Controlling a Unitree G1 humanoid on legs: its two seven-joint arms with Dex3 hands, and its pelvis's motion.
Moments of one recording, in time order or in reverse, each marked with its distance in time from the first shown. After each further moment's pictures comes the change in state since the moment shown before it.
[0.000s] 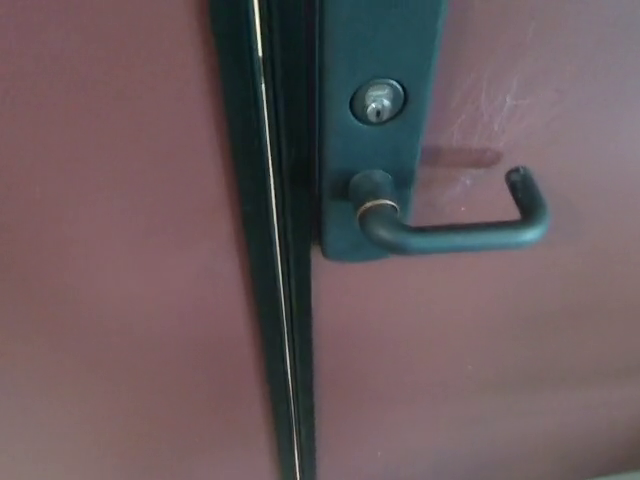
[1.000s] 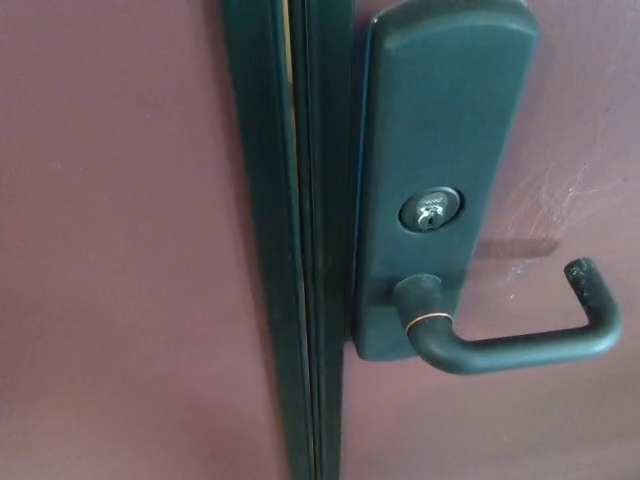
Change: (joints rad) left_arm -0.002 0.002 0.004 0.002 0.000 0.001 -0.005; right_arm -0.033 0.005 0.003 0.003 -0.002 0.021 0.019
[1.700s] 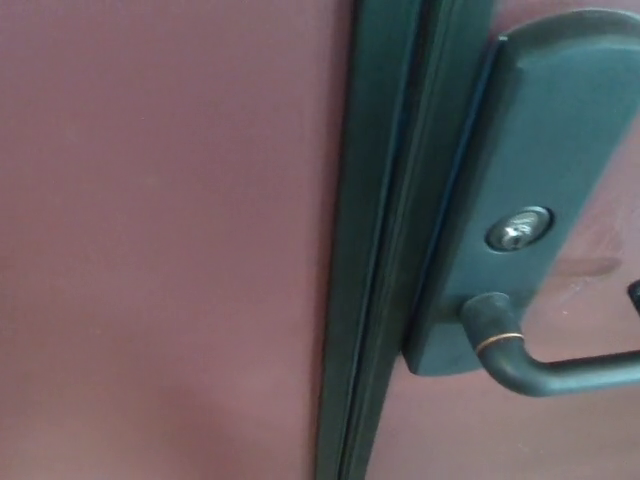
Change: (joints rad) left_arm -0.009 0.003 0.006 0.001 0.000 0.003 -0.003; right_arm -0.033 0.009 -0.011 -0.004 0.003 0.000 0.031
